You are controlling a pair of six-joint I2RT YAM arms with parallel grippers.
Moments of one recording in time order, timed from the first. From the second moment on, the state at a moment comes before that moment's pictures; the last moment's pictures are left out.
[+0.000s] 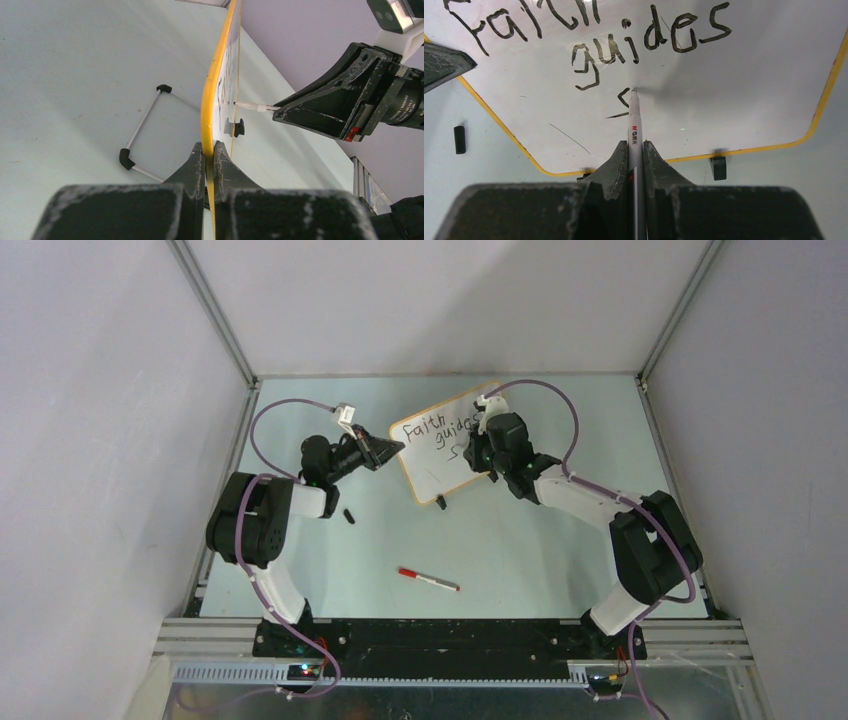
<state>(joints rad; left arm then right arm) -0.17 1.79 0.69 1.10 0.70 -0.63 0.57 1.61 1.05 0.06 0.06 0.26</state>
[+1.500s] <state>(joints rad) -0.17 1.79 0.69 1.10 0.70 -0.63 0.57 1.59 1.04 0.09 0.14 0.26</state>
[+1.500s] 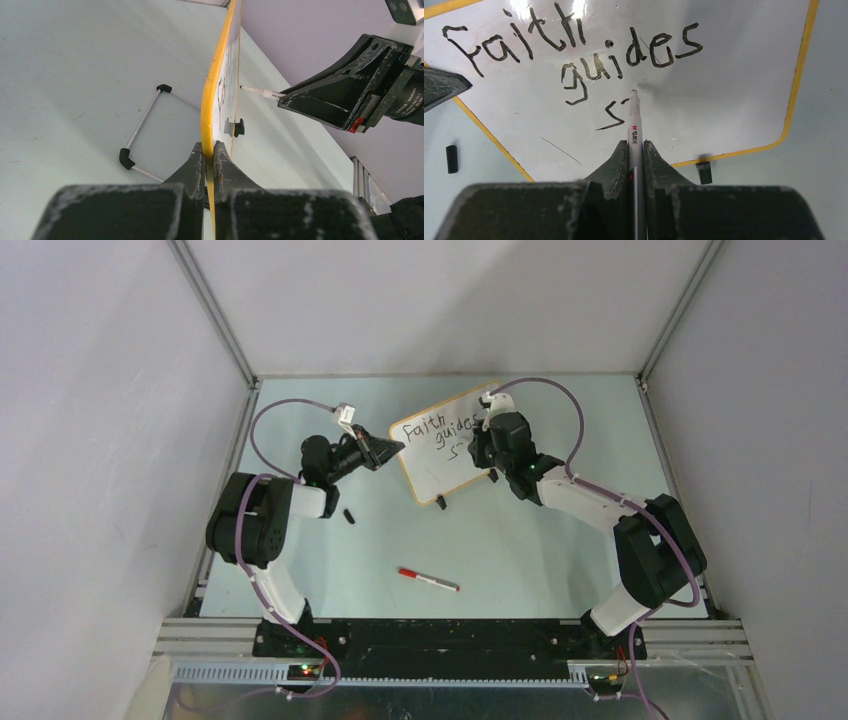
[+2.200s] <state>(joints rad) -0.17 1.79 0.69 1.10 0.70 -0.63 0.57 1.60 1.06 0.09 0.12 0.26</state>
